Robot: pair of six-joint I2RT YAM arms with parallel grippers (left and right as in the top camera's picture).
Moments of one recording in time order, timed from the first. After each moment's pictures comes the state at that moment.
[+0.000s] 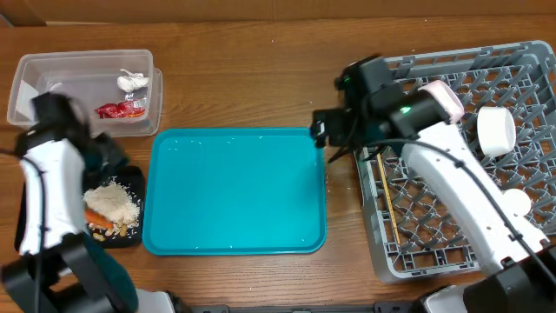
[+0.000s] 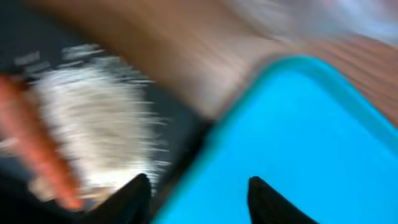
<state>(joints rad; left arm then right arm) 0.43 1.64 1.27 -0.98 0.03 -0.32 0.42 1.61 1.48 -0.99 -0.17 0.35</state>
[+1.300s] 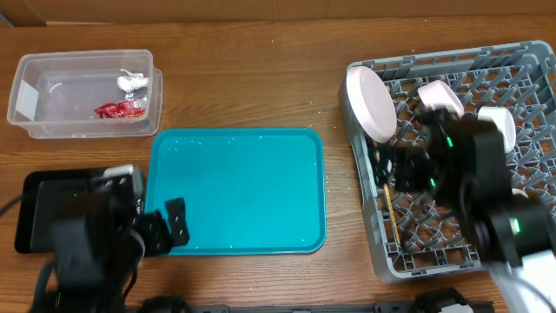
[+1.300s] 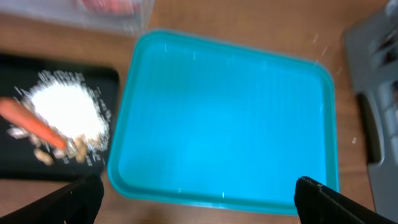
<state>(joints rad) 0.06 0.71 1.15 -1.27 0.09 -0.18 0.24 0.98 1.12 -0.95 -0.15 0.31</state>
